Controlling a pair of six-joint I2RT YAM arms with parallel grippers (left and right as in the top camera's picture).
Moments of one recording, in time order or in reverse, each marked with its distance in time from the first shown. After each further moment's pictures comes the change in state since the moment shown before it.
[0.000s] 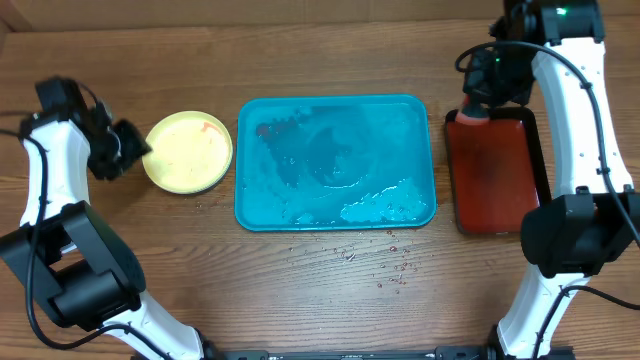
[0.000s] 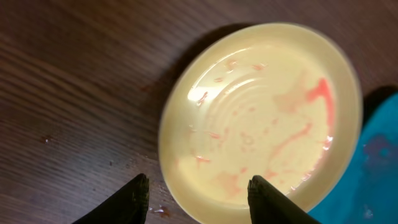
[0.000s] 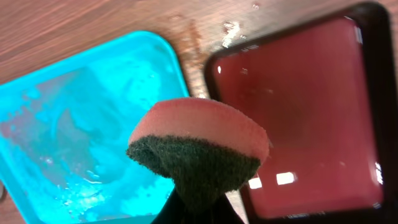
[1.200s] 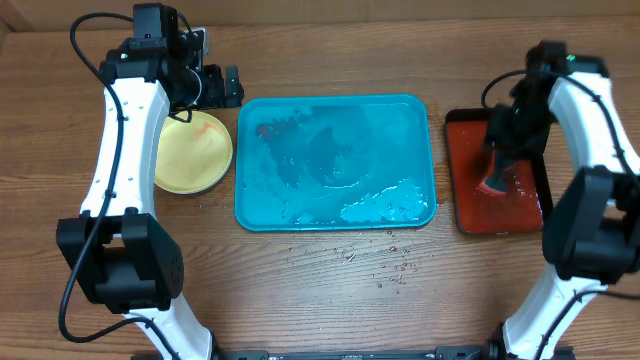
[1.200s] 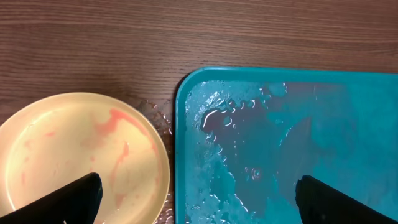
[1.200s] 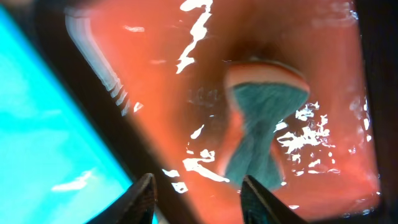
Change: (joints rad) left arm -0.390 0.000 0.251 -0.056 0.010 0.120; right arm -0.156 -0.040 -0.449 0.207 -0.029 -0.078
